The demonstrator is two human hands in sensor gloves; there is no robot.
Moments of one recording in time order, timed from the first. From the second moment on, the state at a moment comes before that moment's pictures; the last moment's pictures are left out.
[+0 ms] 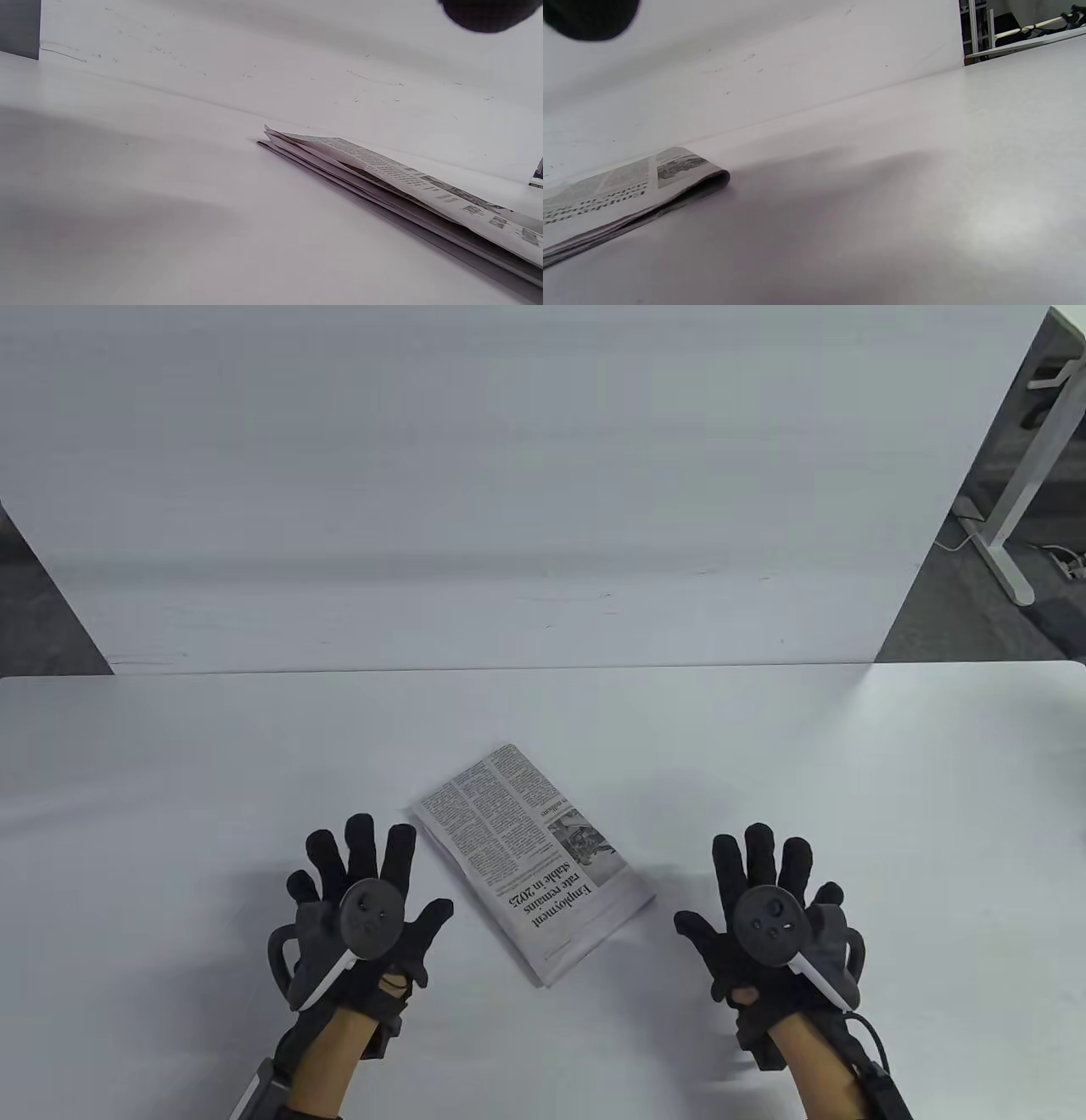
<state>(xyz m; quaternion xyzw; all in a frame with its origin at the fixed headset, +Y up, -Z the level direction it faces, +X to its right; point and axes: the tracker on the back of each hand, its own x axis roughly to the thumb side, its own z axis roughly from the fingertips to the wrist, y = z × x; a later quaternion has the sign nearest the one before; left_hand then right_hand) -0.220 -0.712 -0.315 0.02 -0.01 0.12 0.99 0.204 -0.724 -0.306 0.02 -0.01 0.99 0.16</state>
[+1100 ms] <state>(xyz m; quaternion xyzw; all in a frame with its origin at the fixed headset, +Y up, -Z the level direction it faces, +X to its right) -0.170 -0.732 -0.393 -0.14 0.18 0.08 0.97 0.227 -0.729 -0.313 -0.02 0.03 0.97 0.24</state>
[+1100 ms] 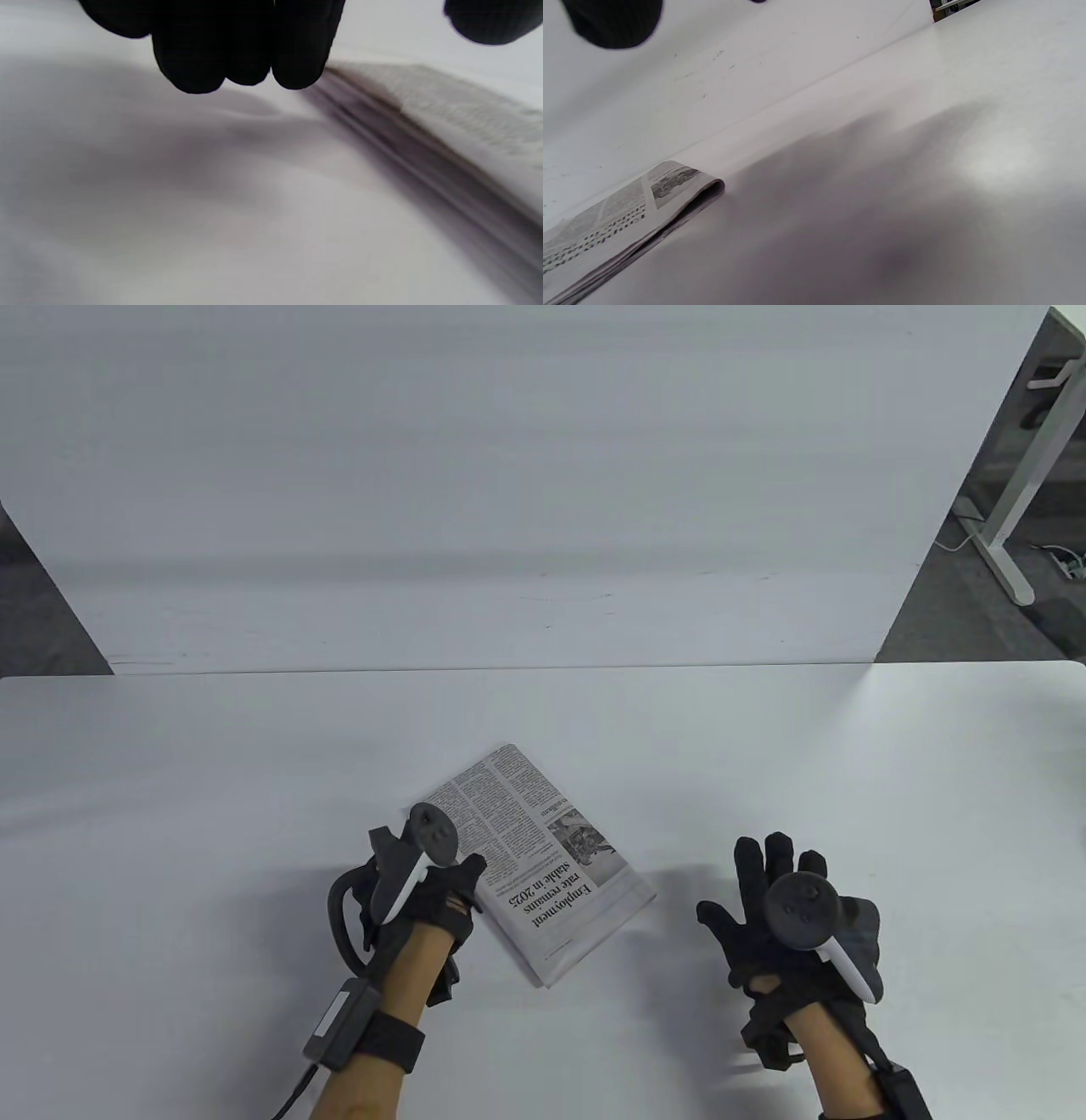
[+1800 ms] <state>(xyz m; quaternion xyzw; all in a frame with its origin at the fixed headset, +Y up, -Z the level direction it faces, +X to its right) -0.160 -0.748 -0.409 -0.03 0.24 0.17 0.95 0.226 -0.732 -0.314 -0.03 0.04 0.97 0.26</state>
